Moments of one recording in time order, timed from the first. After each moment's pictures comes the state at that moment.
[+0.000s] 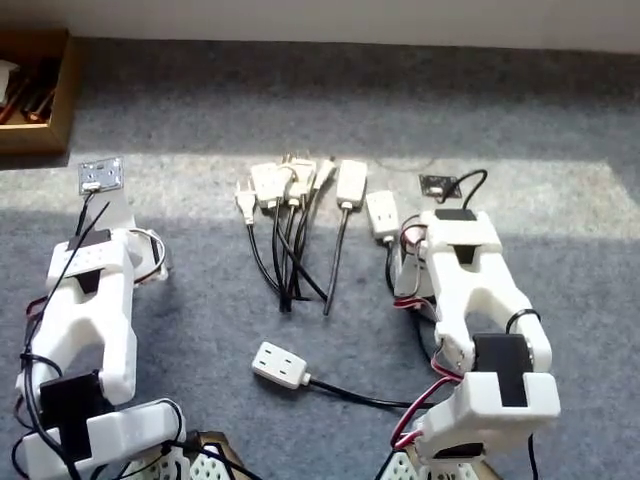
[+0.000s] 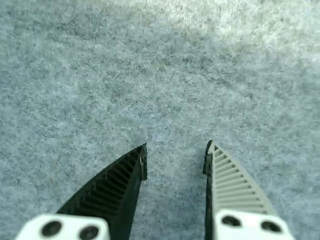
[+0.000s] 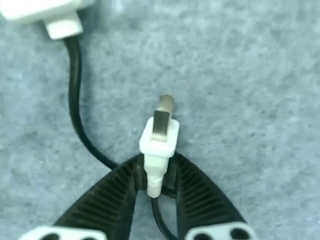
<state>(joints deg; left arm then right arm) -23.1 -10.1 45.8 43.3 0.0 -8.5 8.6 31.3 61.5 -1.5</state>
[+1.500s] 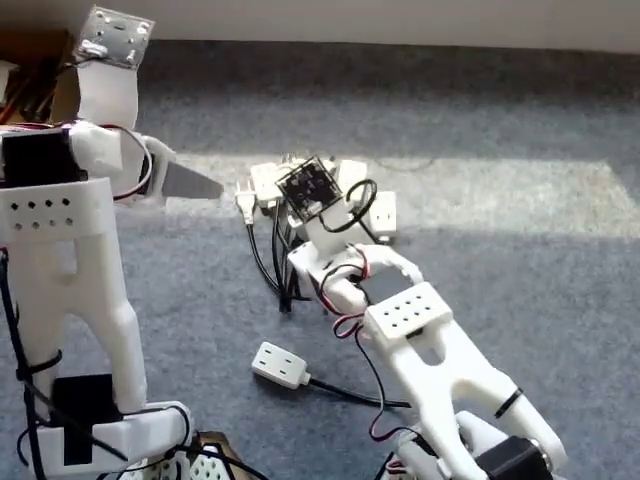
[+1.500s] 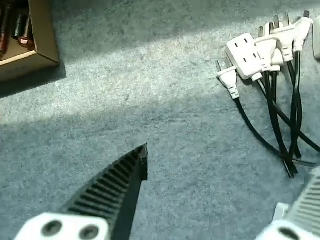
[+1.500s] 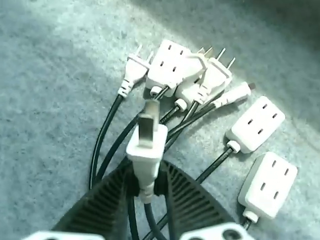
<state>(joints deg) -11.4 -10.7 -17.0 97.9 -18.1 -35.5 -26.7 49.5 26.5 13.5</state>
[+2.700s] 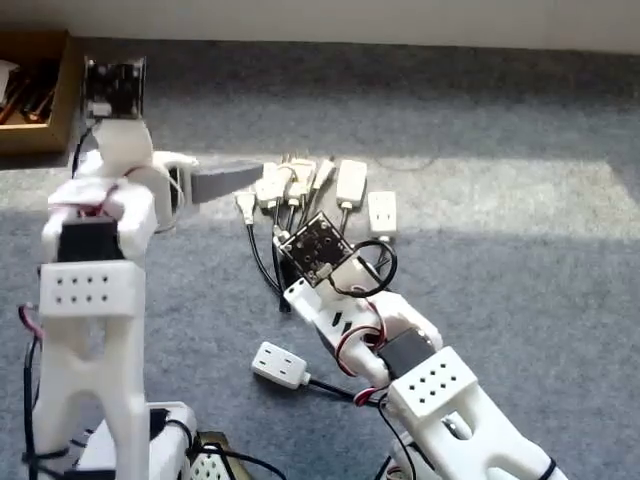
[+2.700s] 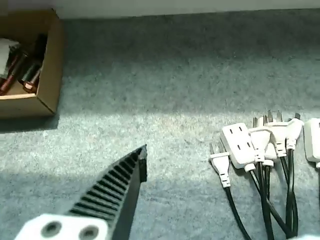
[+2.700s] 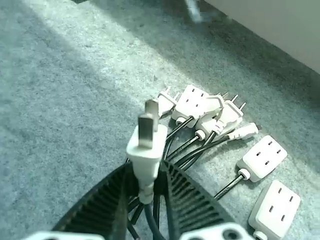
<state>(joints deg) -9.9 -40.3 35.1 47.4 -2.9 -41.1 -50.9 68.4 19.6 15.5</state>
